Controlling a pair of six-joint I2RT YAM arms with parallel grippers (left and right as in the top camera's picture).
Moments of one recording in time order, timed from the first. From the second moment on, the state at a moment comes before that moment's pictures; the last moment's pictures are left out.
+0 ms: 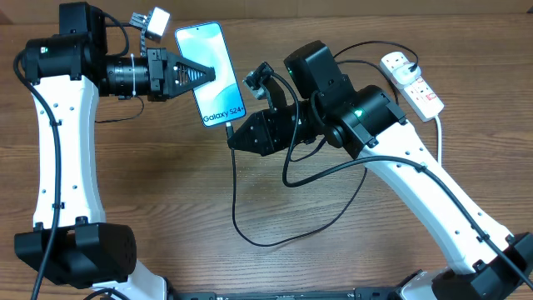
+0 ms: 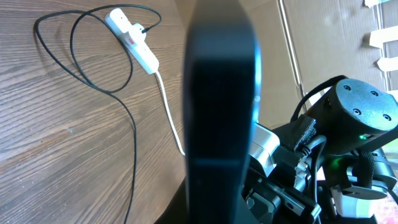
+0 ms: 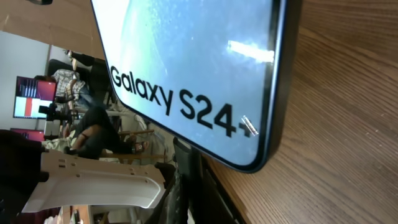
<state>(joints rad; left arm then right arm) 0.11 1.79 1.94 -1.44 1.27 0.12 0.61 1.64 1.67 -0.90 -0.80 0.38</state>
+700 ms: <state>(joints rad) 0.11 1.79 1.94 -1.44 1.27 0.12 0.61 1.64 1.67 -0.88 -0.82 0.38</state>
